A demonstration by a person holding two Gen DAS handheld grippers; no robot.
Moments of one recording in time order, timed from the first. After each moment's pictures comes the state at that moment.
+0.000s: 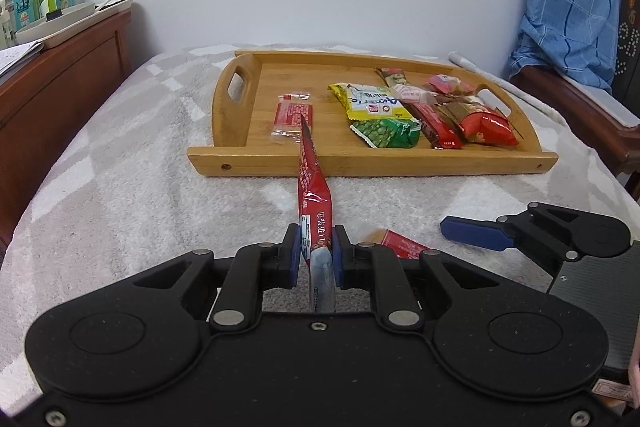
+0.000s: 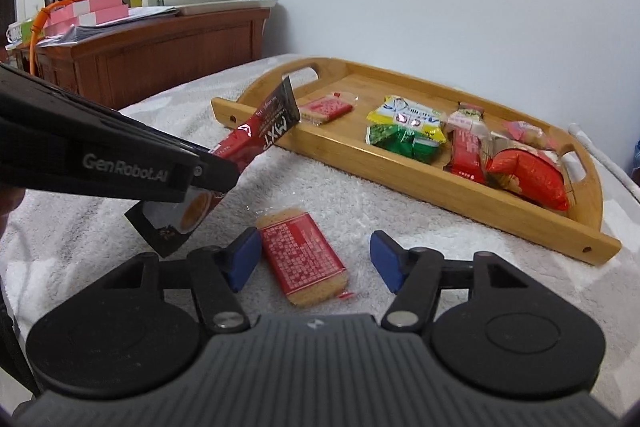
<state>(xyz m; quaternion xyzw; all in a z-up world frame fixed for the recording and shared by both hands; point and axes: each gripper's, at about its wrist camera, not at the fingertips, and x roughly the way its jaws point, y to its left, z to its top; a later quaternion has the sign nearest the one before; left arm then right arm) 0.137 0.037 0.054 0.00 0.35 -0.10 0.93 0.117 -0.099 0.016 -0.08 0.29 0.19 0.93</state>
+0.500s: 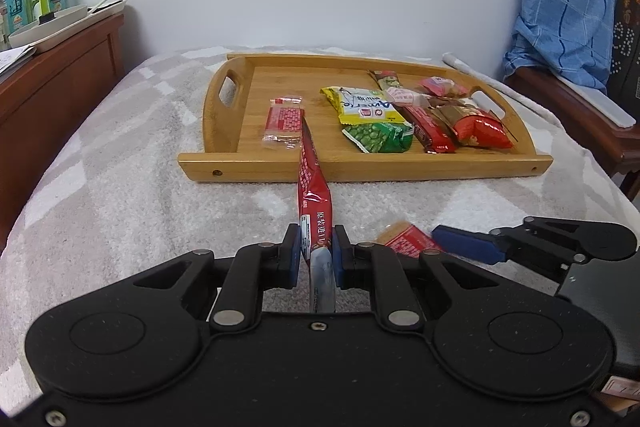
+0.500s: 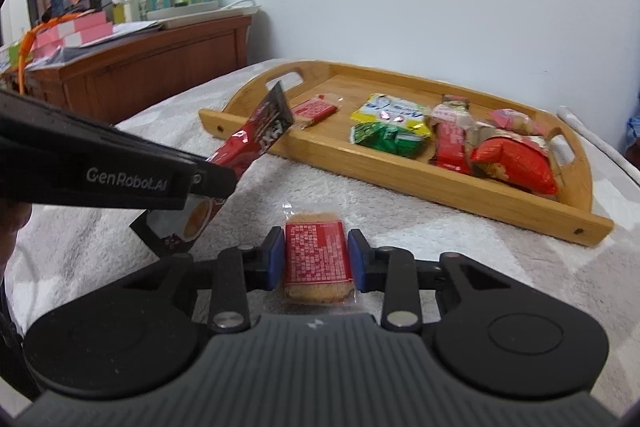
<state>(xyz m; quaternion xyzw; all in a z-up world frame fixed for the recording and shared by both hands) 0.139 0.035 0.056 0.00 0.35 -0.10 0.93 0.114 -0.107 0.021 -0.05 0.29 0.17 0.94</state>
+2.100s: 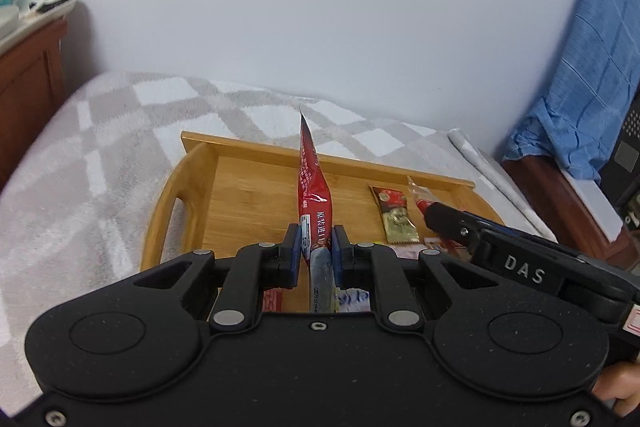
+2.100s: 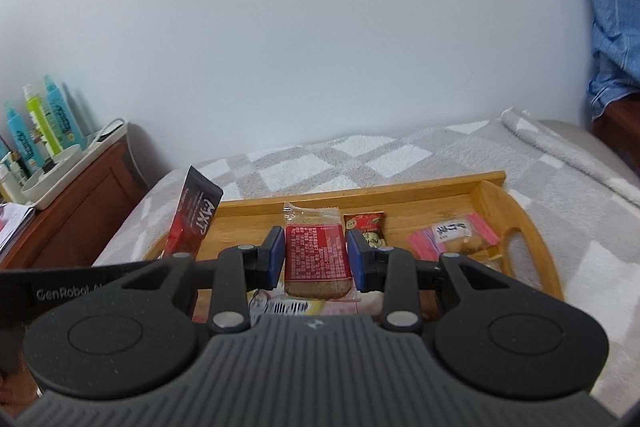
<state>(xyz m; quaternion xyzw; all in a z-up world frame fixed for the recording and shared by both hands) 0.348 0.036 0.099 -0.10 0.38 -0.14 0.91 0.305 -0.169 0.088 0.12 0.30 0.05 0.95</state>
